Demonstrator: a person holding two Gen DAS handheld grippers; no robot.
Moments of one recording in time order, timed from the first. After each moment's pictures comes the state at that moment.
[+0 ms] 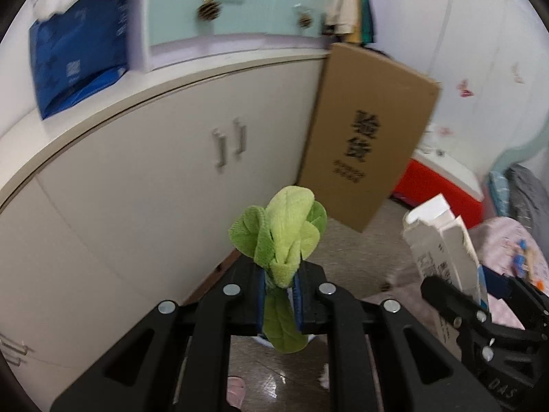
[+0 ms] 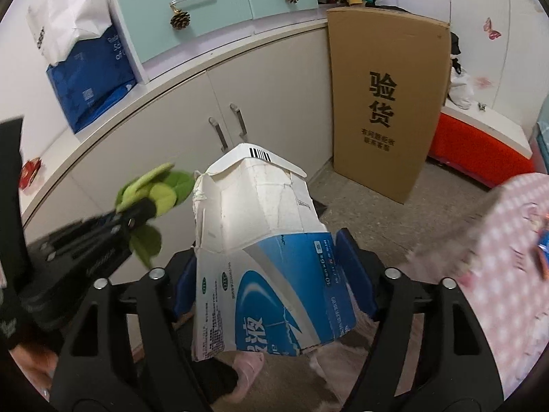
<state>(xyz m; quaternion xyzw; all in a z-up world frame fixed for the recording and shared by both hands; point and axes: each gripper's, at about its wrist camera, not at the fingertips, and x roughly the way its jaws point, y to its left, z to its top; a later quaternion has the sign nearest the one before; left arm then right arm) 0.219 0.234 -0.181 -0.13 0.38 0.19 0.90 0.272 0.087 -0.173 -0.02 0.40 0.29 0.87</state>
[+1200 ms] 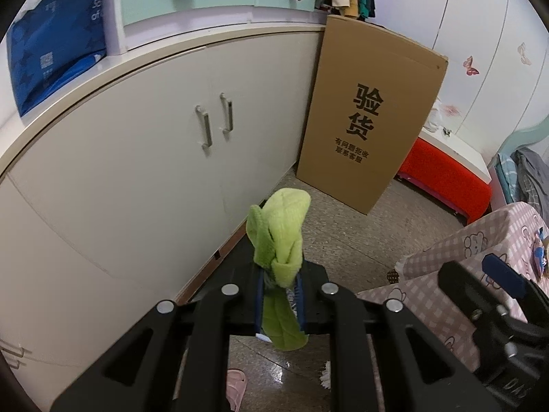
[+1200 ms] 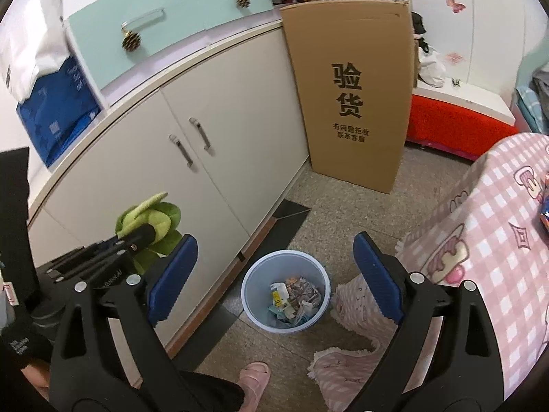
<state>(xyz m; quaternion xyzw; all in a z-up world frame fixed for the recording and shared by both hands) 0.259 0.210 -0.214 -0.12 0.42 0.17 0.88 0.295 0.038 -0.195 0.03 0.40 0.24 0.88</state>
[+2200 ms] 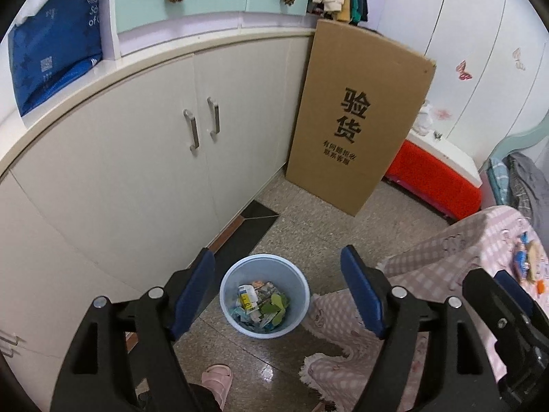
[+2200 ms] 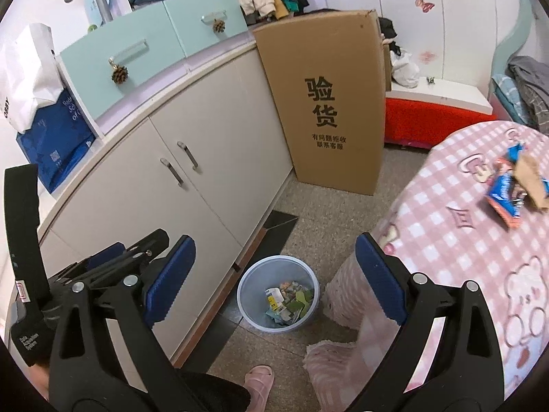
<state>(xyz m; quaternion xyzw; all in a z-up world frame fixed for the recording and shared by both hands) 0.246 0.179 -0.189 -0.14 0.41 0.16 0.89 0.265 -0.009 -0.163 0.07 0.38 0.20 0.90</state>
